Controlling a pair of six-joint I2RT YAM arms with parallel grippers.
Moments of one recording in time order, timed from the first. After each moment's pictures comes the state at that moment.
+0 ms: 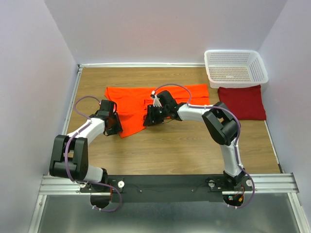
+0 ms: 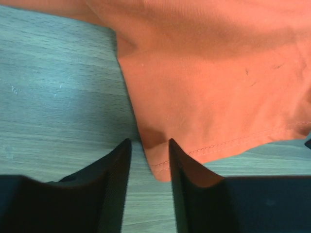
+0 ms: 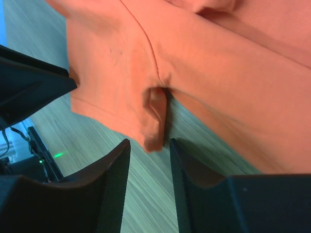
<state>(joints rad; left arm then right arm) -0.14 1.42 0.71 -0.39 0.04 -0.46 0.72 2.11 1.33 -0.01 -0.47 0.56</state>
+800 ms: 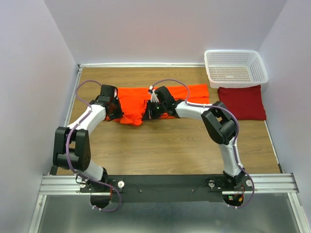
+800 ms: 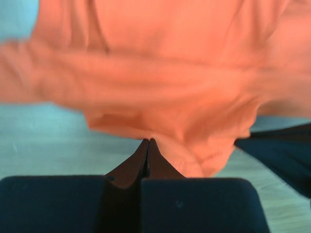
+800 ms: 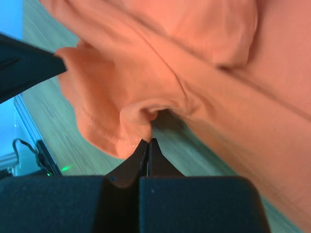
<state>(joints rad) -0.14 1.50 0.95 -0.45 0.09 -0.43 0.72 2.14 1.42 0.00 -0.46 0.58</state>
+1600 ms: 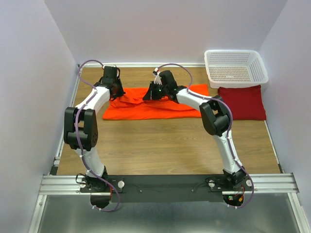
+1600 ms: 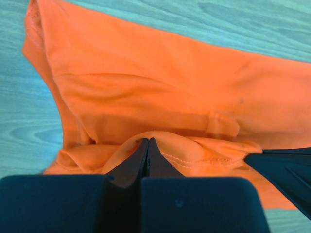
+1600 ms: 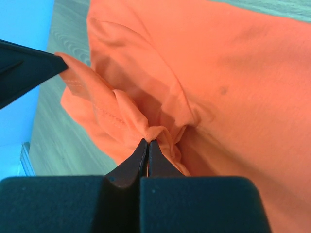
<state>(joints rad) -0.12 1.81 1.36 -0.37 -0.02 -0.39 0.59 2.33 1.78 -0.02 -0.45 0.56</state>
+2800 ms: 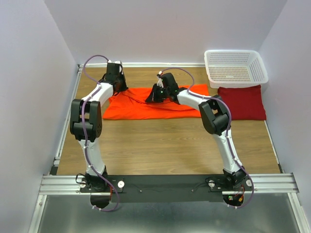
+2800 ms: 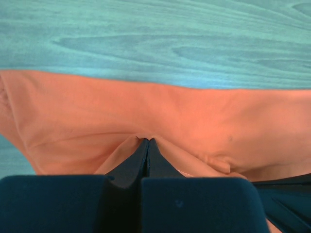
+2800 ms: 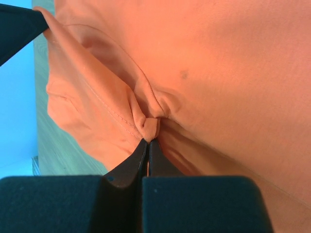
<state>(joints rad) -0.12 1.98 1.47 -0.23 0.05 -0.31 0.58 2.37 1.77 -0.04 -0.42 0.67</state>
